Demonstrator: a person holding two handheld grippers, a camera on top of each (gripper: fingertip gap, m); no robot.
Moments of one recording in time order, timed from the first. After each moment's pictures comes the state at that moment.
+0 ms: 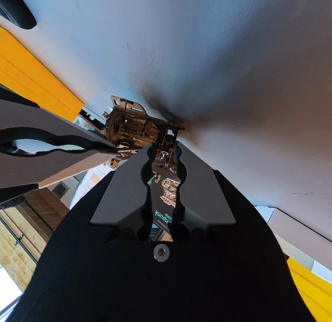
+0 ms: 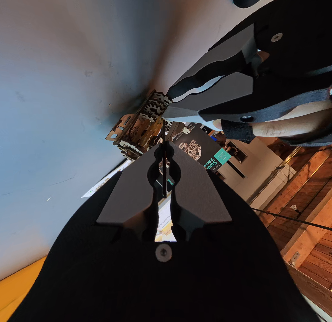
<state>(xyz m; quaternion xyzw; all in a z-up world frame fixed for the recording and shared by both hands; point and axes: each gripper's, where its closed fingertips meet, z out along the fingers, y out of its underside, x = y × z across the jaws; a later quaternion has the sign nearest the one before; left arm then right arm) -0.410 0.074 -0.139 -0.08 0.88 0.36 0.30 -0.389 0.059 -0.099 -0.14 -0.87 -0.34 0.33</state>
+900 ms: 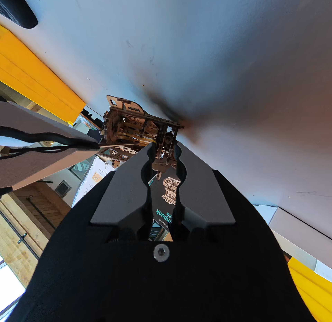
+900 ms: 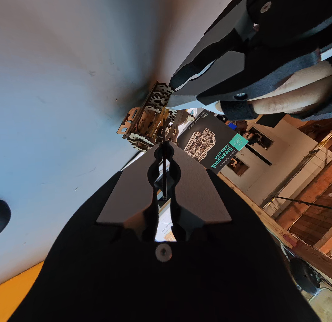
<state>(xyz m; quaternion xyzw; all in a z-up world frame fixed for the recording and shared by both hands) -0.411 0.074 -0.138 -0.07 0.88 0.36 0.30 -0.375 0.050 -0.091 -0.21 -0.86 -0.33 0.32</state>
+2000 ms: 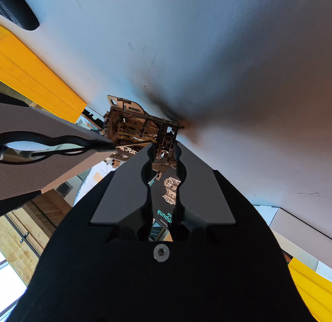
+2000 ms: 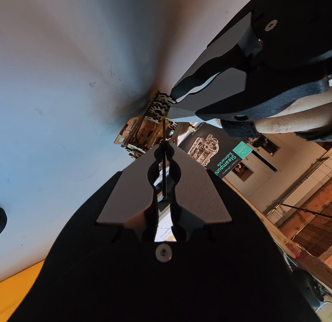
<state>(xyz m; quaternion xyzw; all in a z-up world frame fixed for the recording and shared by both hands) -0.408 0.074 -0.138 -0.07 0.88 0.36 0.30 -0.385 0.053 -0.101 -0.21 -0.87 -0.32 0.30</state>
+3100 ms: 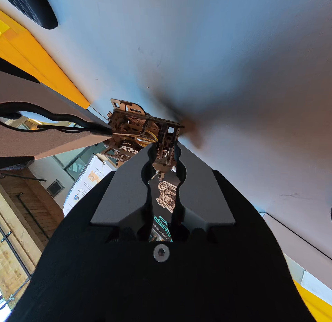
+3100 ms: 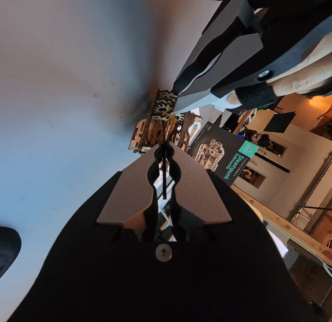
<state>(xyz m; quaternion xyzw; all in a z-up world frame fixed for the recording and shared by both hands) -0.412 0.065 -0.134 -0.09 0.88 0.32 0.33 -0.376 0.057 -0.103 -0.25 -0.86 -0.25 0.36</state>
